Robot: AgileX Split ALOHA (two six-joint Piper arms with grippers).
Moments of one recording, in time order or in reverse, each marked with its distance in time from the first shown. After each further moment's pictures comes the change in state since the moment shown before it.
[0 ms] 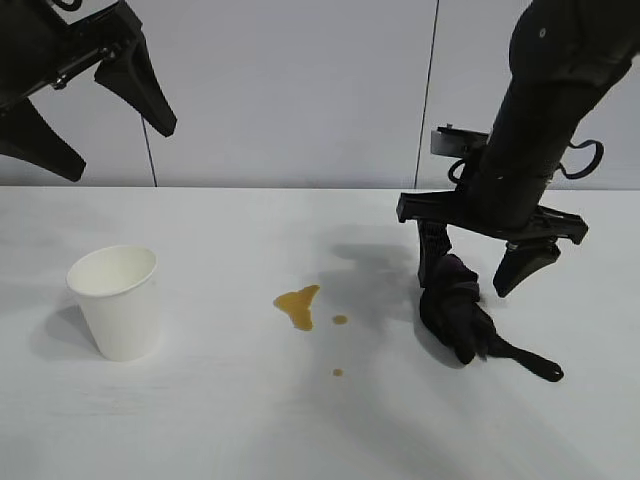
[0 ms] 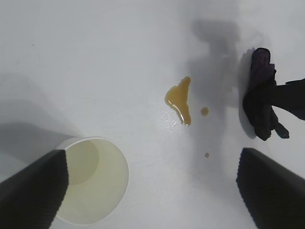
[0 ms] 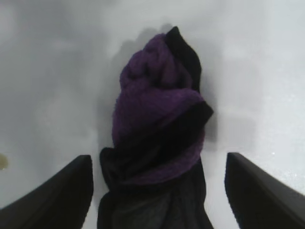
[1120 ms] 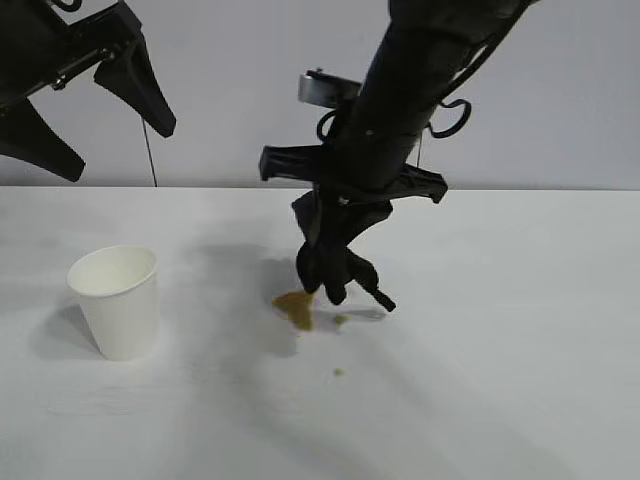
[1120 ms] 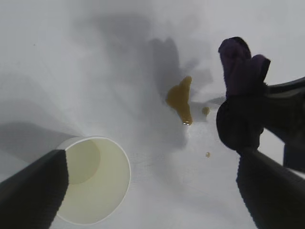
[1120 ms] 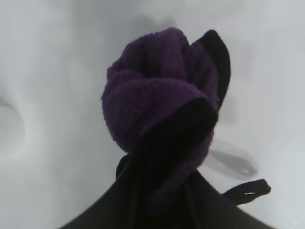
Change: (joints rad) left arm 0.000 0.000 0.000 0.005 0.000 -0.001; right arm 0.288 0.009 -0.179 0.050 -0.013 -0.053
